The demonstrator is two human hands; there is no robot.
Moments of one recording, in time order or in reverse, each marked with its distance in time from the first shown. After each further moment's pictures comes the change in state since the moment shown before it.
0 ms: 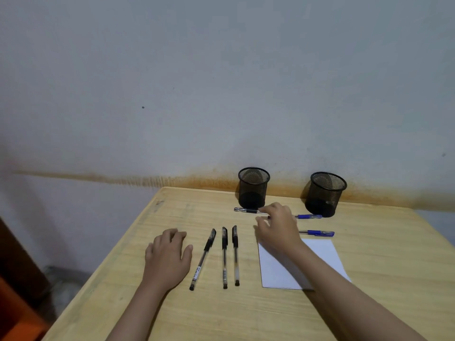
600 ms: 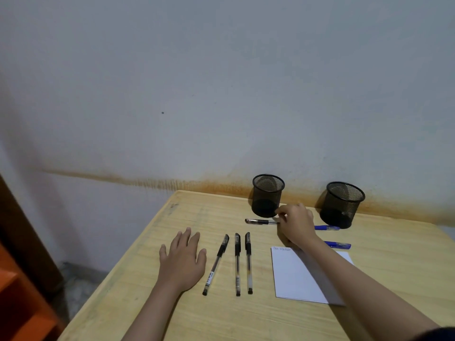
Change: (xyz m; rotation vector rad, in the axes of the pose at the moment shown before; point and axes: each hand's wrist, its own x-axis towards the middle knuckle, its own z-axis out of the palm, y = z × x) left_hand 0.003 0.002 -0.001 0.046 -0.158 -0.045; right_hand 0.046 0.023 0.006 -0.219 0.015 -0.064
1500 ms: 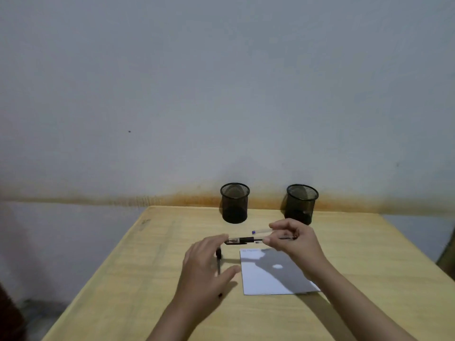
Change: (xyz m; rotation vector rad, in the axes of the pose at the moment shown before) left_hand -0.055 0.102 -0.018 -0.536 0.212 0.410; right_hand -0.107 0.002 -0.106 1.105 -0.044 0.232
